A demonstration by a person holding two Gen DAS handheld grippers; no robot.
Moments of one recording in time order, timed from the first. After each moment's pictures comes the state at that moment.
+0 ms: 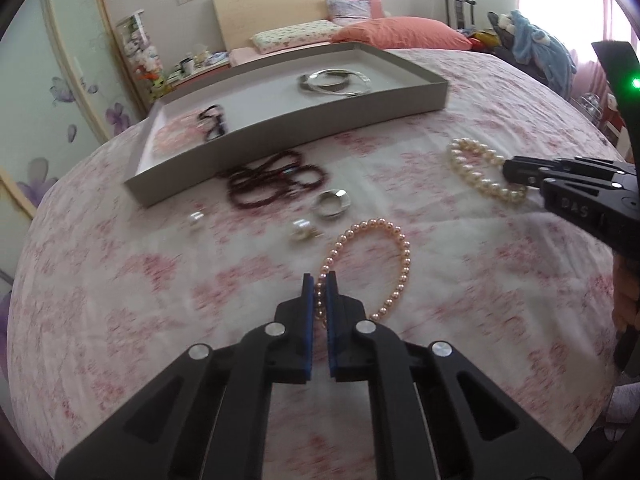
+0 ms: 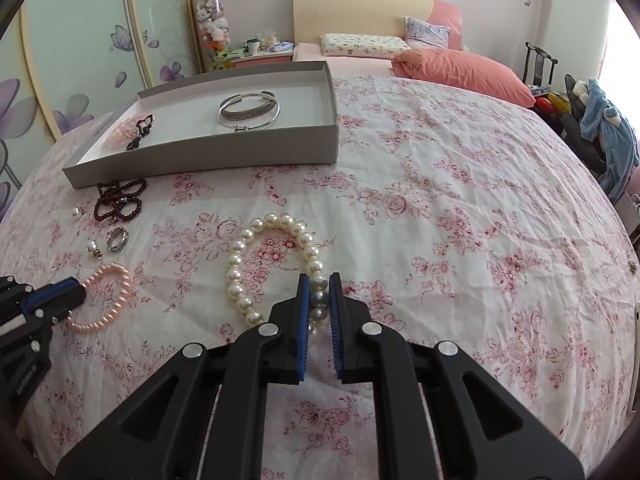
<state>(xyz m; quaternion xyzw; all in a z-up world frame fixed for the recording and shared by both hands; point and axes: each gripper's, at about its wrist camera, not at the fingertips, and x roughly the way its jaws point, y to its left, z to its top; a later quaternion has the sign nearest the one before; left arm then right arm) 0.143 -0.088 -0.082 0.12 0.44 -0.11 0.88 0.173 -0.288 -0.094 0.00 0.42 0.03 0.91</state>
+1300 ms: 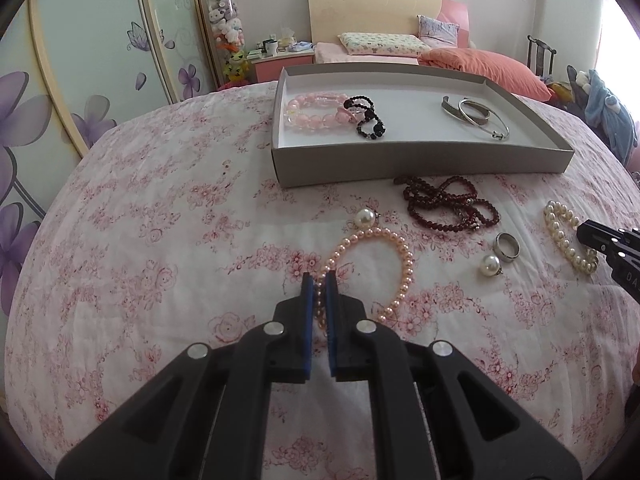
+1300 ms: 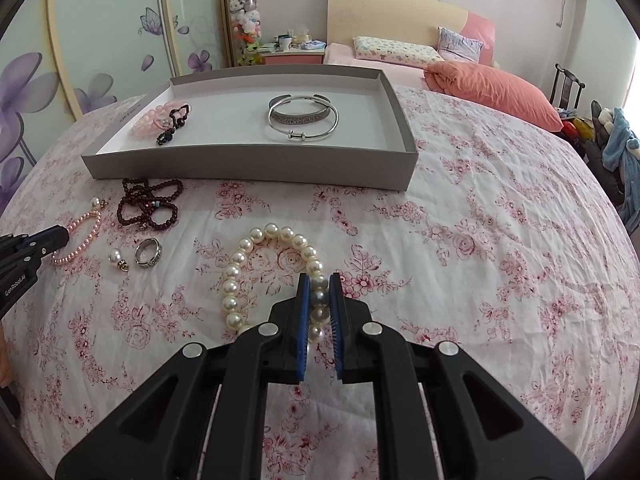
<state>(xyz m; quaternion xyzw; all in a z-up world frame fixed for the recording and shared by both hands) 0.171 0.001 -0.081 0.04 0.43 0.00 0.90 0.193 -0.252 -0.094 -0.03 0.42 0.07 0.90</state>
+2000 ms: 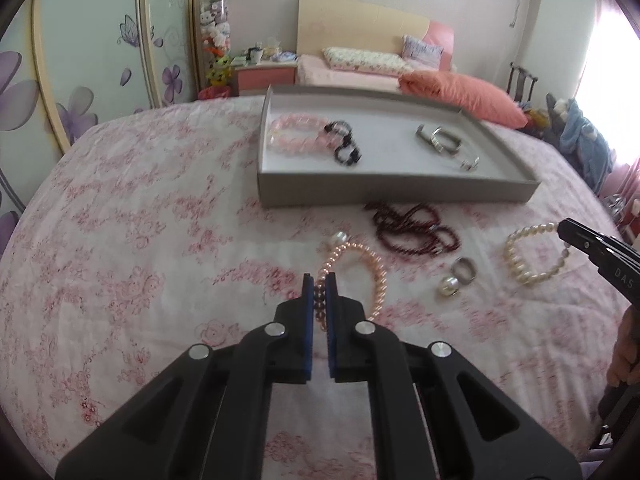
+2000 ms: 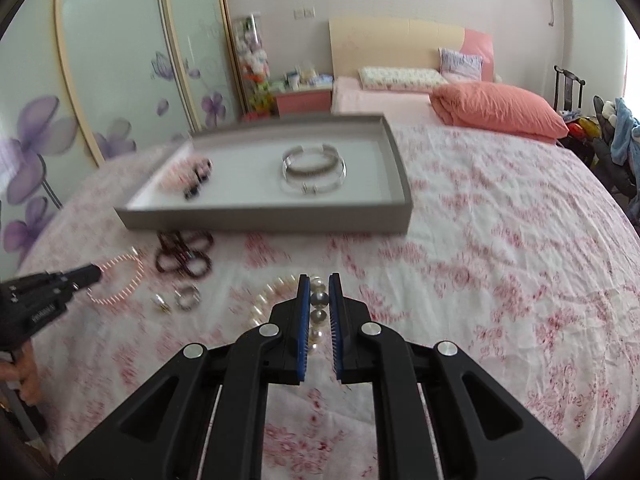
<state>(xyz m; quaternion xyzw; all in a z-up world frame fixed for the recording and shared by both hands) 0.165 0.008 -0.059 -0.02 0.41 -0.05 0.91 0.179 -0.262 -0.056 0.03 0.35 0.10 0.93</state>
